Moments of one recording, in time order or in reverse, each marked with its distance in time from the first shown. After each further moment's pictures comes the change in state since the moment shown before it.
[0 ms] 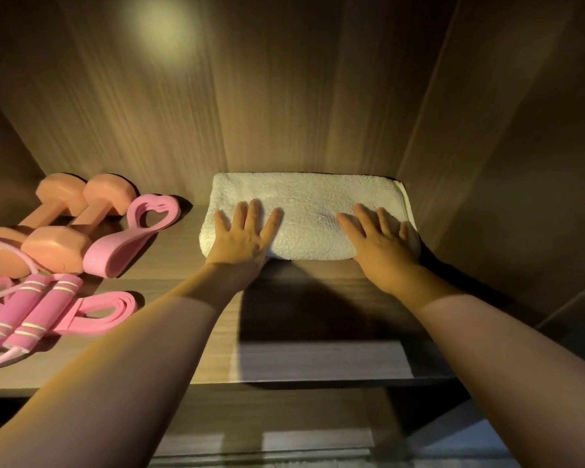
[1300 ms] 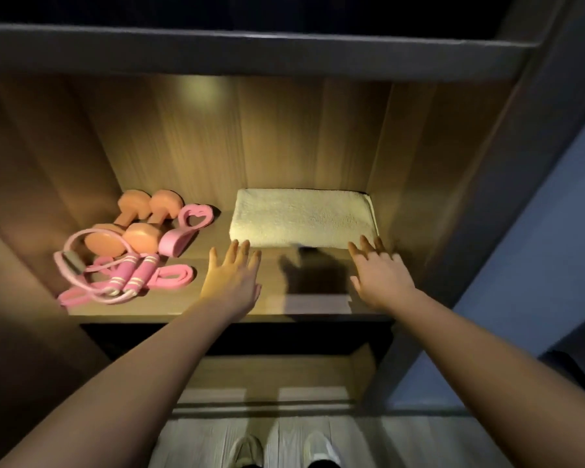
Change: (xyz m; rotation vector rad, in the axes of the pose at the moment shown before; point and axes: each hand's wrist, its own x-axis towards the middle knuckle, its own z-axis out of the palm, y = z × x) left_hand -0.163 0.002 -0.109 -0.181 -0.186 -0.056; right_hand -0.155 -0.015 -0.105 0.047 -0.183 0.028
